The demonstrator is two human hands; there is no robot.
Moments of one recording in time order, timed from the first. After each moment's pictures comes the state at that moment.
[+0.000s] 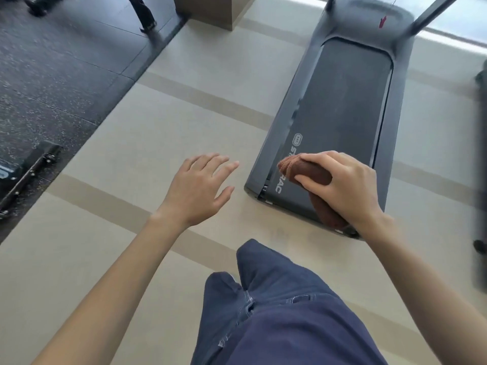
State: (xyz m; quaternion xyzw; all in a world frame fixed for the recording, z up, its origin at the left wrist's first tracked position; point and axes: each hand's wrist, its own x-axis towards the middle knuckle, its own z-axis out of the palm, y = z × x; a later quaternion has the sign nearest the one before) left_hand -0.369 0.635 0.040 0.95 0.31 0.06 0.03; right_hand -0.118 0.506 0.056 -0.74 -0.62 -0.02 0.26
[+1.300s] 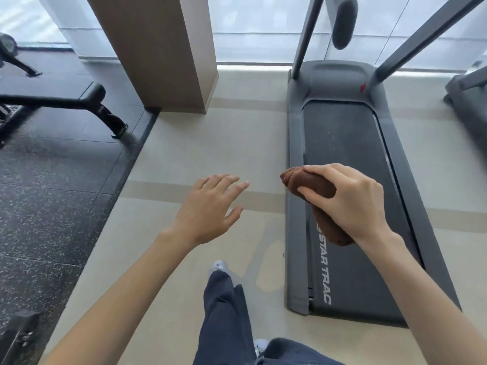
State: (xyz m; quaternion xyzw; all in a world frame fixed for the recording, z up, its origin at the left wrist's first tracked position) left_hand -0.221 1.156 0.060 0.98 0.16 0.06 0.01; right_hand -0.030 0.969 0.082 -0.81 -0.48 -0.11 0.32
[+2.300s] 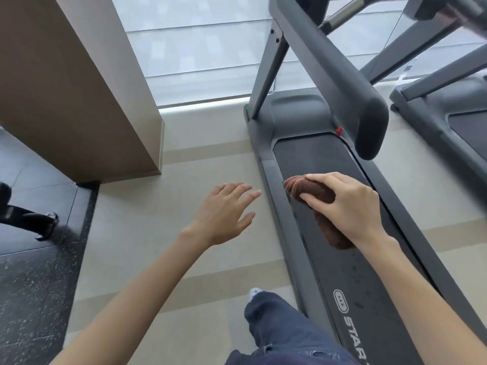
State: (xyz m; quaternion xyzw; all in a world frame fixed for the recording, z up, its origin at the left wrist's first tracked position) left_hand 0.147 1.546 0.046 1.00 -0.03 0.03 0.04; right_hand 0.258 1.314 0.085 -0.89 -0.35 -0.13 0.27
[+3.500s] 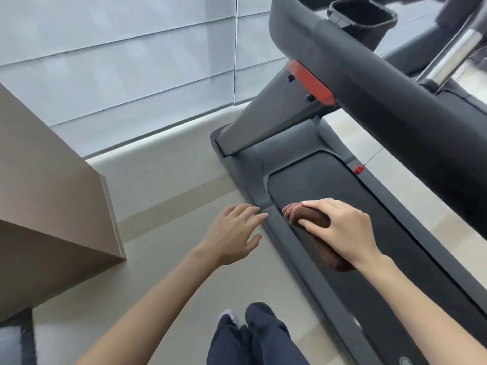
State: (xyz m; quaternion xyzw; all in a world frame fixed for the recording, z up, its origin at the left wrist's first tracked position) left_hand 0.561 1.901 -0.063 0.97 -0.22 -0.01 0.11; right_hand 0.593 1.657 -0.009 -0.96 -0.19 -0.07 0.19
